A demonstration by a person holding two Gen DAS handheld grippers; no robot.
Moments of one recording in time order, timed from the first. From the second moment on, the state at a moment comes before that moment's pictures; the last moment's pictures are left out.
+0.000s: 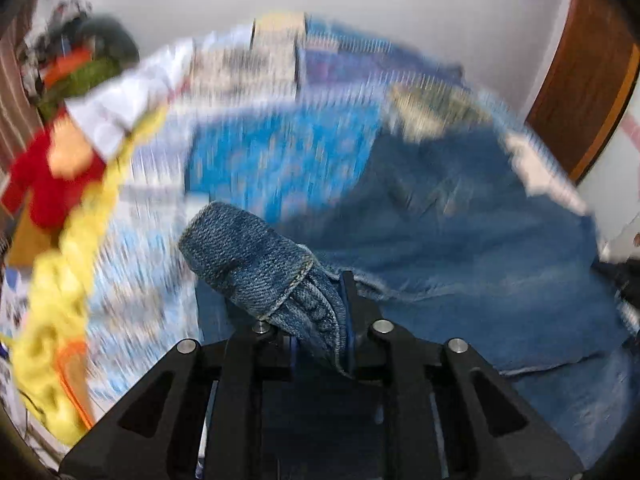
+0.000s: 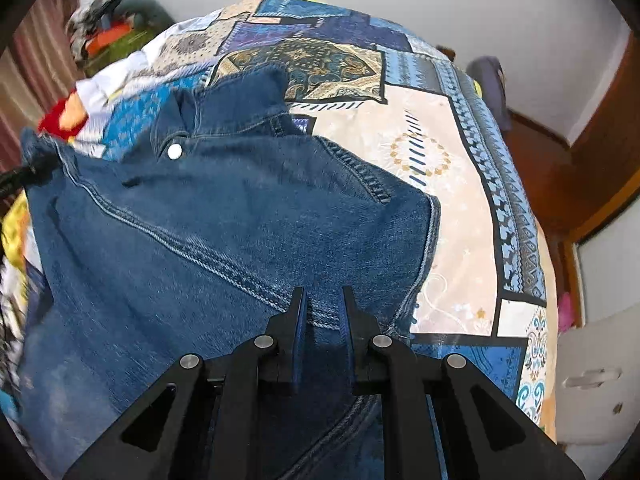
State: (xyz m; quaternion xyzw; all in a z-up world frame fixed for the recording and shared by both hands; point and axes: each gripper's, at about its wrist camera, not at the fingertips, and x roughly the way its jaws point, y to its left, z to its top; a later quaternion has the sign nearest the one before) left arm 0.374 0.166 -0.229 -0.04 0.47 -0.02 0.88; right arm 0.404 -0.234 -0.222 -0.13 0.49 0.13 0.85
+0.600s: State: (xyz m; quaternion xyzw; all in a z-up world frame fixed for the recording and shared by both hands) left arm 0.289 0.228 -0.264 -0.05 0.50 0.05 0.86; right arm 0.373 -0.262 -0.222 -0.17 0.46 0.03 0.87
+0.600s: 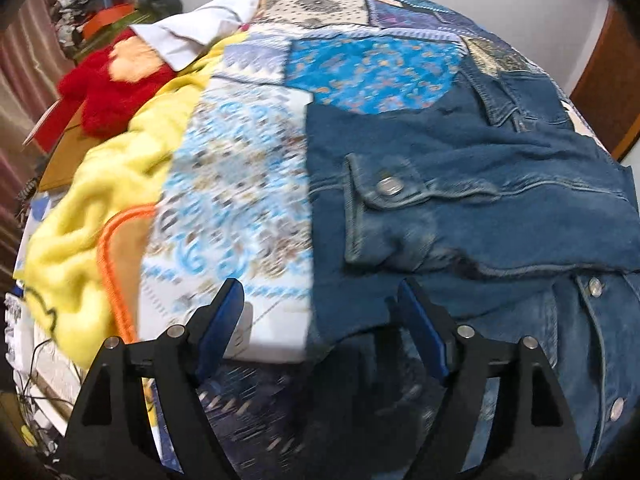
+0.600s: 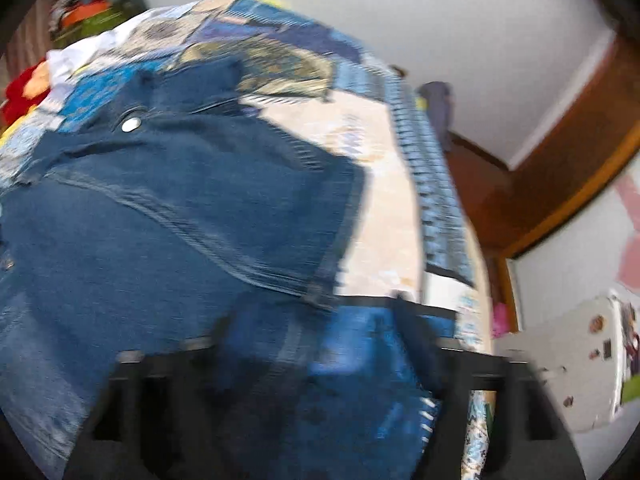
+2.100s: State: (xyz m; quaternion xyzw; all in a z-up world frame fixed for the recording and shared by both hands) left arm 0.447 0.257 -0.173 -0.05 0.41 0.11 0.90; right arm 0.573 -0.173 -0.167 -0.03 0.44 0.20 0.88
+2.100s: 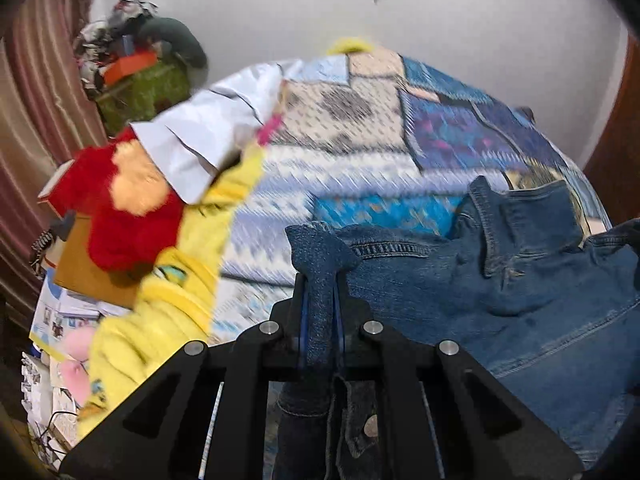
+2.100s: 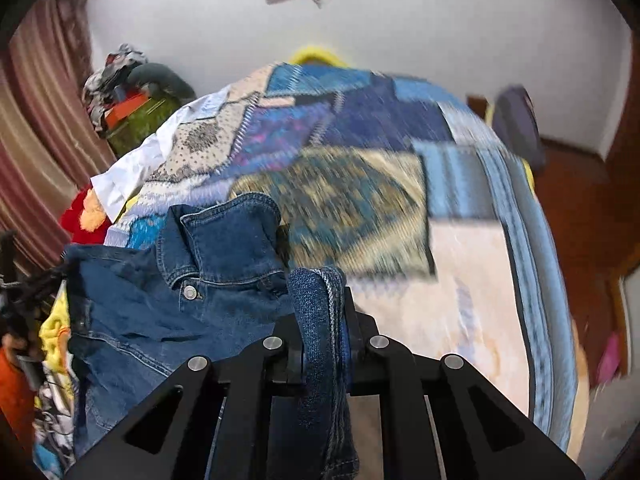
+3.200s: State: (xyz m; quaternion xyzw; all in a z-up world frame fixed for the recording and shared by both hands) left arm 0.437 0.301 -0.203 -0.02 0.46 0.15 0.88; right arm 0.586 -0.181 -0.184 -0.05 0.46 0.16 0.87
